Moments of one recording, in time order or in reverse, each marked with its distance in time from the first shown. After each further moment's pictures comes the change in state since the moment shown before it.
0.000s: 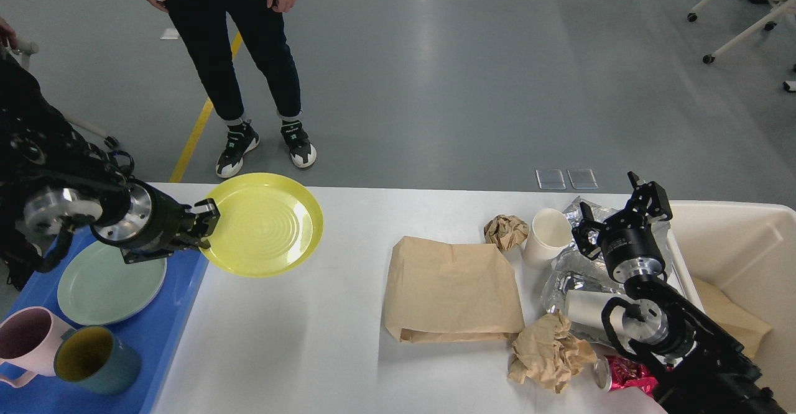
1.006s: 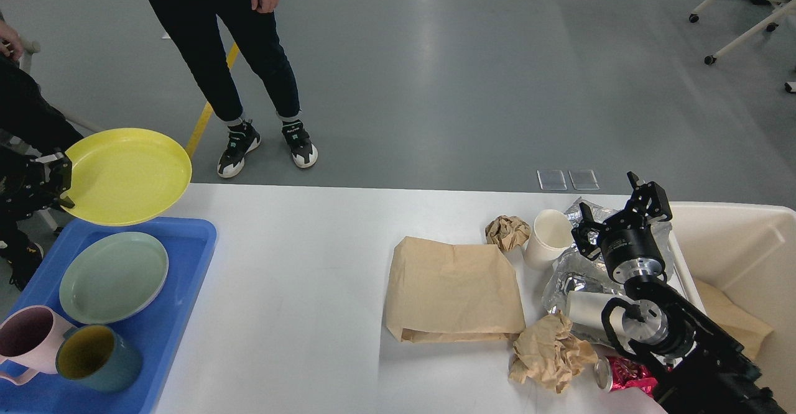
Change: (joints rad) left arm 0.343 0.251 0.027 0.704 0.009 -0.405 0.008; right arm -0.001 0.000 0.000 0.002 0.000 0.000 -0.001
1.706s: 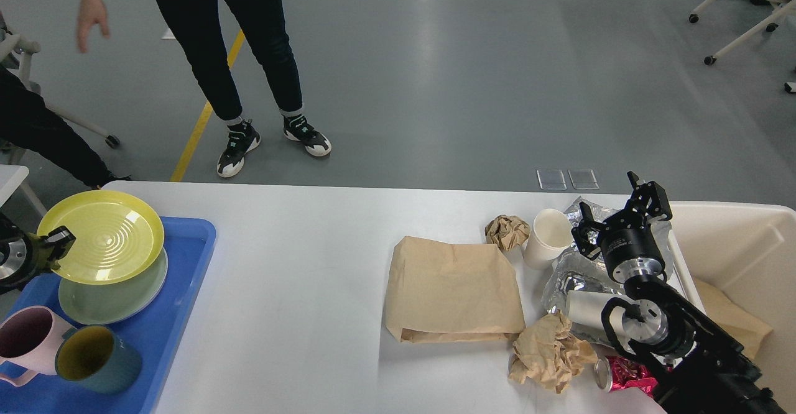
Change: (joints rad) left arm 0.439 -0.054 -0.237 0.150 0.086 0.386 0.051; right arm 0.000 0.000 0.000 0.000 0.000 0.000 0.001
